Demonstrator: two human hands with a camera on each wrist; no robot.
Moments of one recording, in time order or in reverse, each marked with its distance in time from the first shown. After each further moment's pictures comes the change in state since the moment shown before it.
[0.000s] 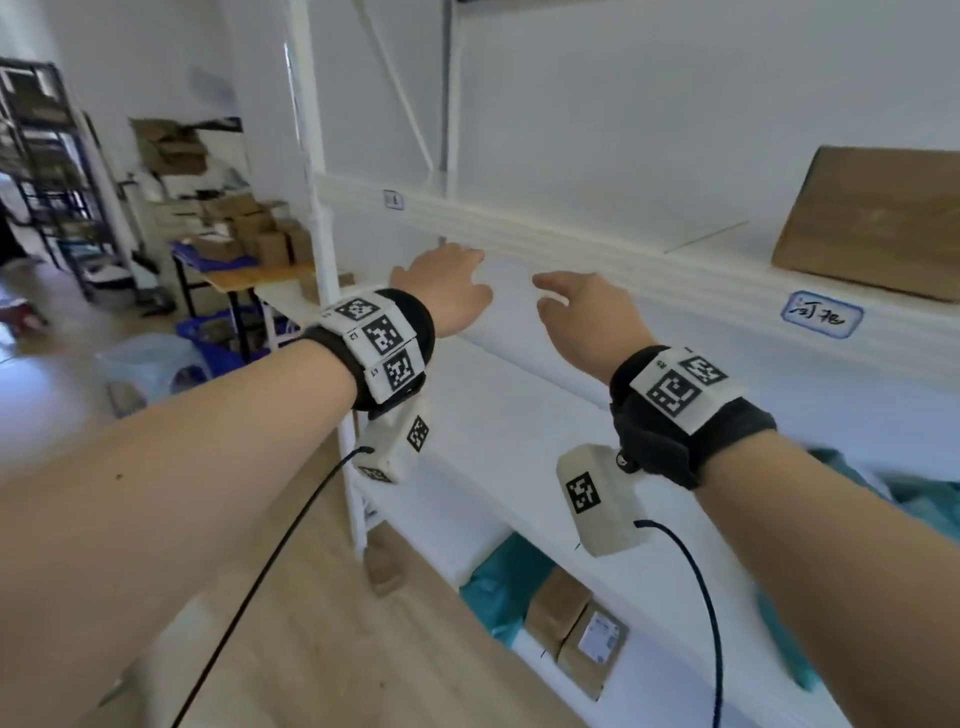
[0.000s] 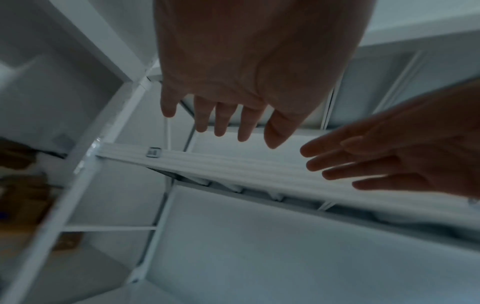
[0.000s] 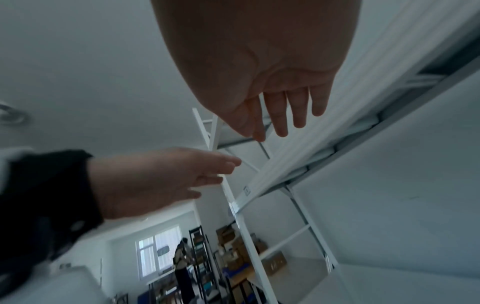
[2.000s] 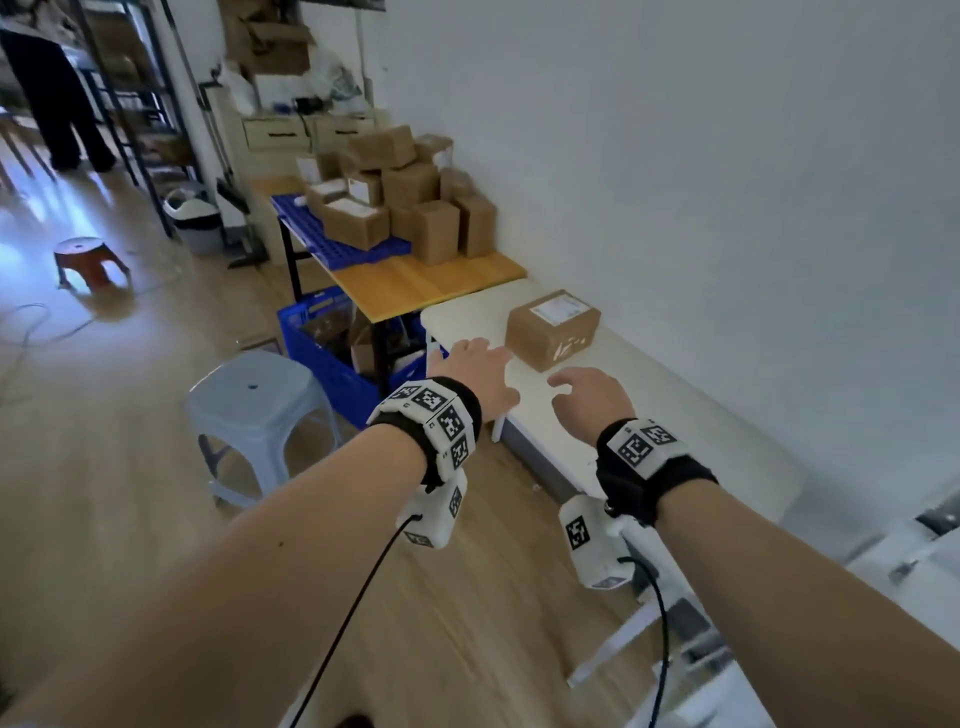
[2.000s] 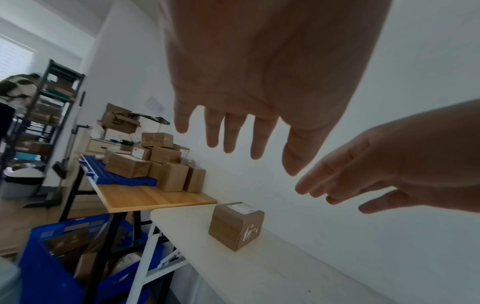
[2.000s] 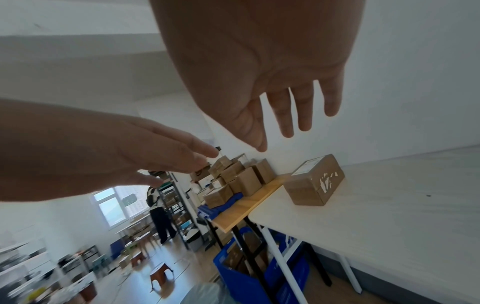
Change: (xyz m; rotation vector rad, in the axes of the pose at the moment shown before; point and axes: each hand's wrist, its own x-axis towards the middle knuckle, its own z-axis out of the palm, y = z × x) left_hand 0.617 -0.834 0.003 0.195 -0.351 -0.193; right_hand 0.774 -0.285 0.709 -0.120 -0.388 0.187
